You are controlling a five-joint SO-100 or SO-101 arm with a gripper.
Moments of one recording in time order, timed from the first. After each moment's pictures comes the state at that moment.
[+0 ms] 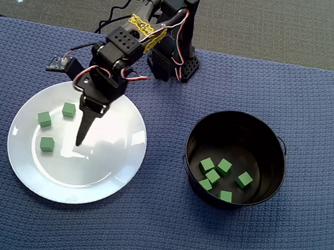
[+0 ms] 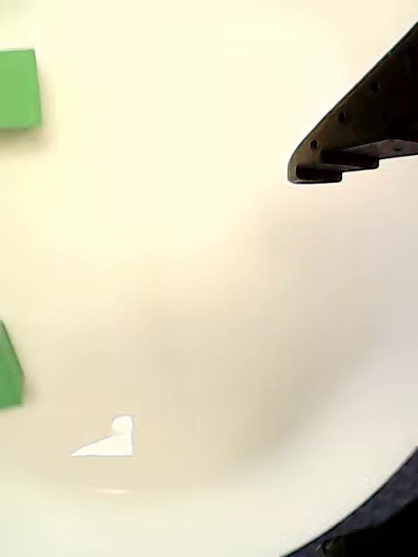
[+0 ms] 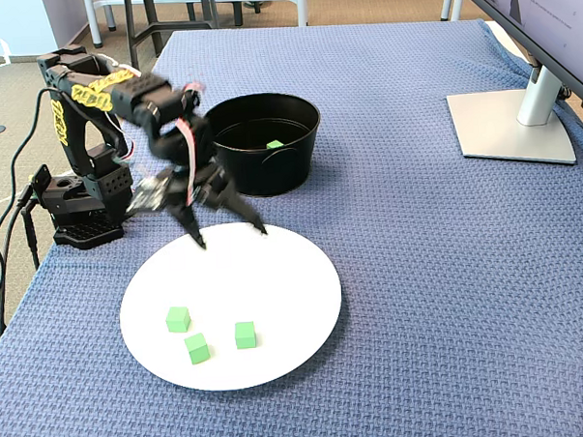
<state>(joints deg) 37.0 94.9 101.3 63.9 -26.8</state>
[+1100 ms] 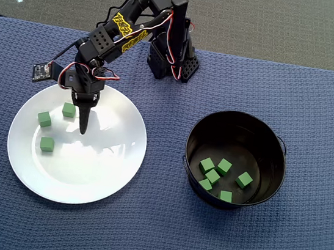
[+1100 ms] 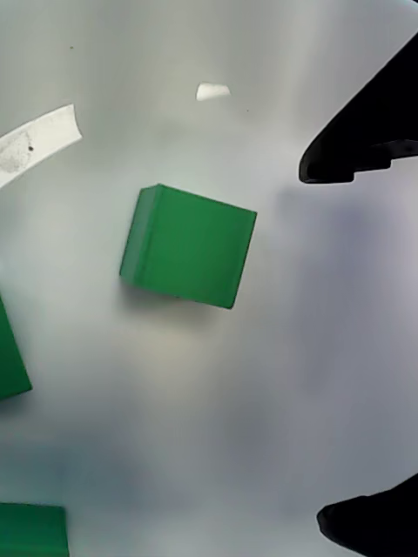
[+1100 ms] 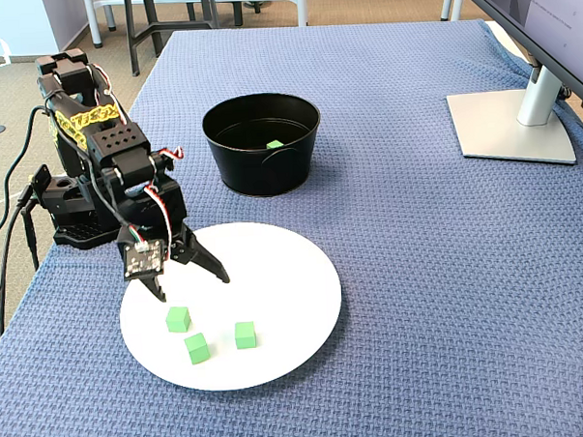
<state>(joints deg) 51.3 86.8 111.2 51.7 -65.7</state>
